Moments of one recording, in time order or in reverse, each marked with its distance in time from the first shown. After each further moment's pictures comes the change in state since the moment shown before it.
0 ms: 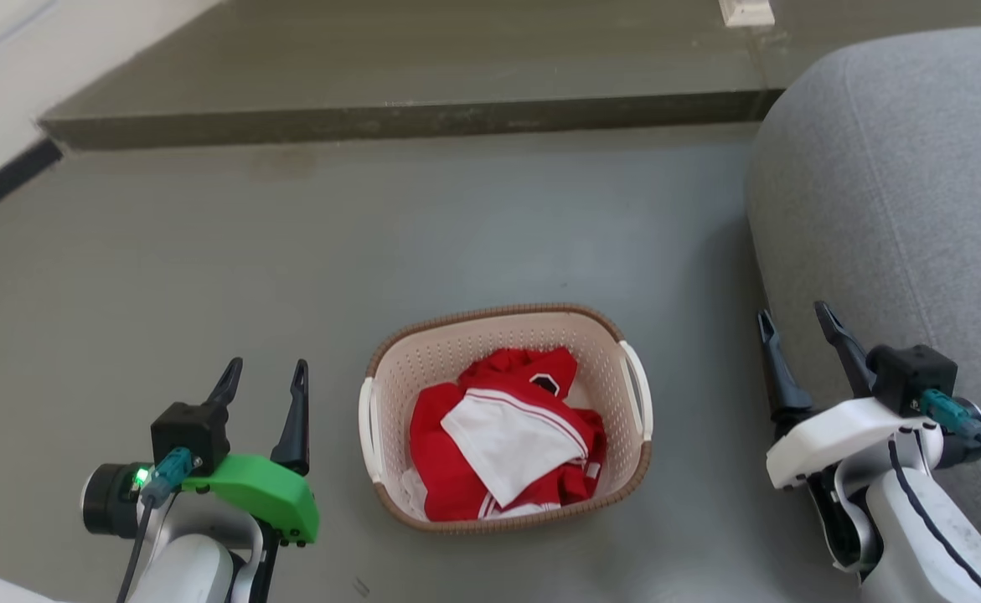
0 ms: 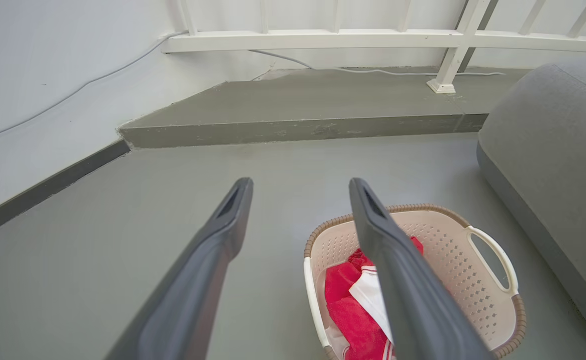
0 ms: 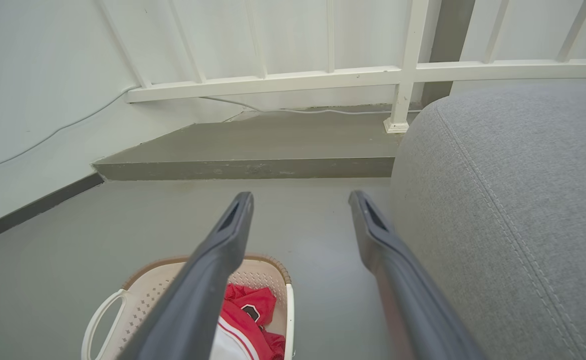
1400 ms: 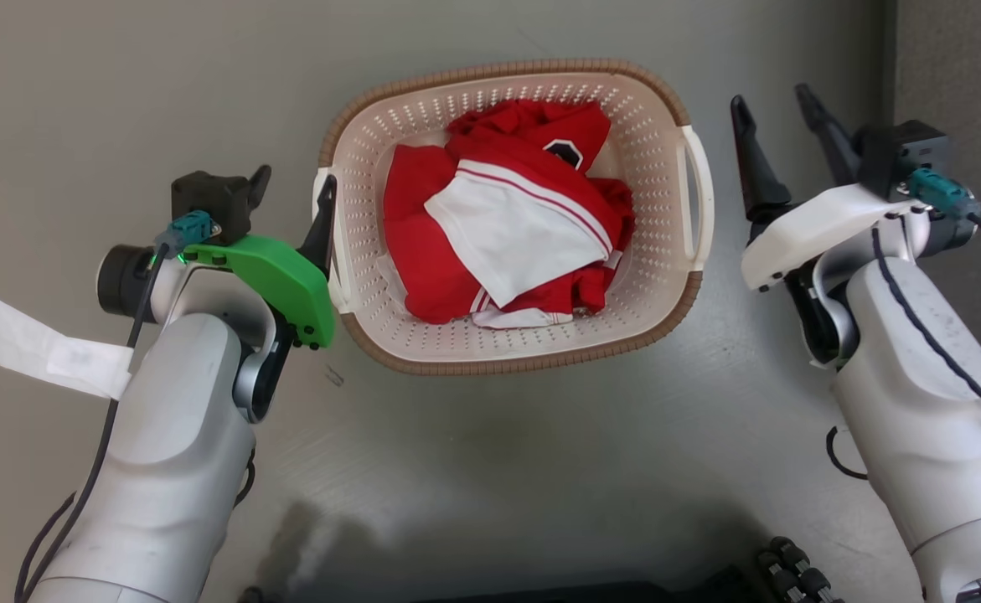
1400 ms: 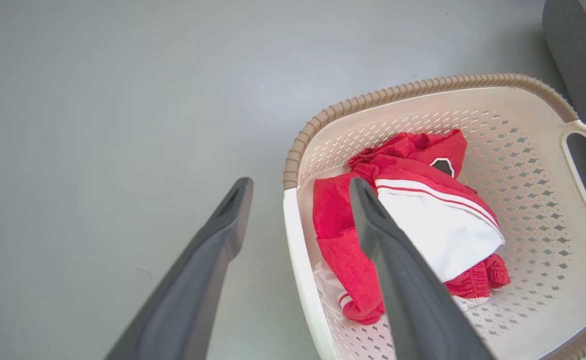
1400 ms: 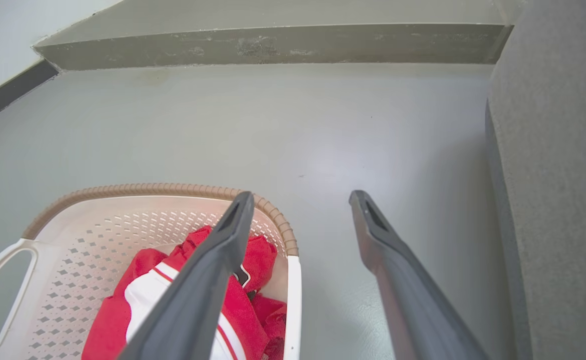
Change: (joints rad) left arm -0.533 -0.097 -0.047 0.415 -0.011 -0.166 0.078; right arm -0.497 0.026 0.038 0.284 -0.029 0.067 -0.004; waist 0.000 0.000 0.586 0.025
